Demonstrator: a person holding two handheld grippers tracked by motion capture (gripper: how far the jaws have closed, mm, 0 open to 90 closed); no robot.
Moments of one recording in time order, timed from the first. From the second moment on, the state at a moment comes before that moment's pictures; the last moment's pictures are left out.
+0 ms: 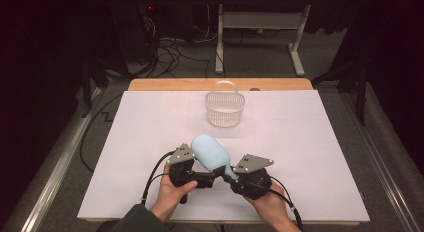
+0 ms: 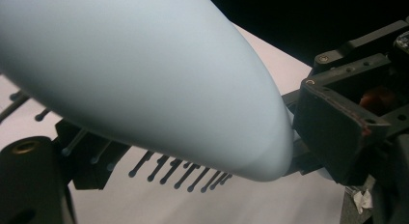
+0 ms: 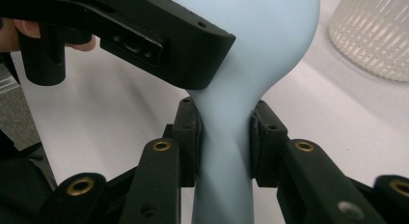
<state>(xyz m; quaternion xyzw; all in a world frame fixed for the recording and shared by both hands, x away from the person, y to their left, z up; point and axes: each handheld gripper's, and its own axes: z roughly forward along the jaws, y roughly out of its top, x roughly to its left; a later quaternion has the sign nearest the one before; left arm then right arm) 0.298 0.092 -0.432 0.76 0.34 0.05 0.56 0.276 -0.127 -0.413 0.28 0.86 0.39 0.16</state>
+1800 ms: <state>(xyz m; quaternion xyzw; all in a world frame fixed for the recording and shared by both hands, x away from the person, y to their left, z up) 0.292 0.105 -0.413 0.73 0.32 -0.02 0.61 0.276 -0.123 -0.412 0.25 0.87 0.38 0.18</state>
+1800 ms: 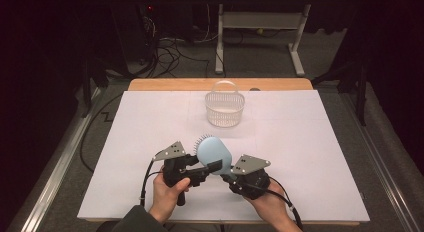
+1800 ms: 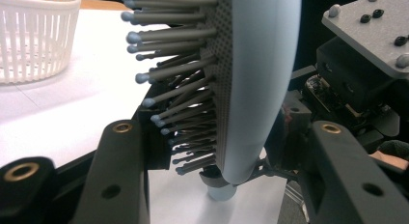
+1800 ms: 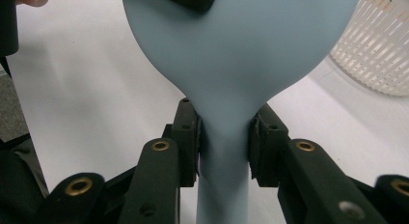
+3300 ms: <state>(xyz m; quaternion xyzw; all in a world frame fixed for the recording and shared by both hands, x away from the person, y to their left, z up) 0.295 0.135 -0.398 0.71 0.33 0.02 0.63 0.283 -0.175 -0.411 0.28 0.83 0.46 0.15</state>
